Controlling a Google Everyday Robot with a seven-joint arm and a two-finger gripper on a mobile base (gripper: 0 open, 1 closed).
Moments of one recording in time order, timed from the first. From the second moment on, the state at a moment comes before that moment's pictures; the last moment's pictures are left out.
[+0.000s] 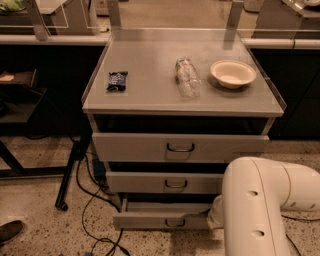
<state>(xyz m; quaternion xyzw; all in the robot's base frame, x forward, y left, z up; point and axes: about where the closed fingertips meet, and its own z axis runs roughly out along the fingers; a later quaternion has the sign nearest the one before) 0.524 -0.256 0.191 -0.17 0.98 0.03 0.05</state>
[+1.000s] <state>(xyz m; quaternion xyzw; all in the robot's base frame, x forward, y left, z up) 0.528 -0.261 0.189 -0.16 0.98 0.04 0.06</state>
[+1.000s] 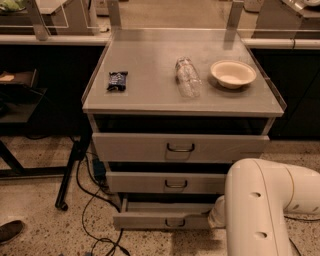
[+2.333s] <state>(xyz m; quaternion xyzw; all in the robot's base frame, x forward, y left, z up) 0.528 -0.261 0.189 -0.16 0.98 0.04 0.06</state>
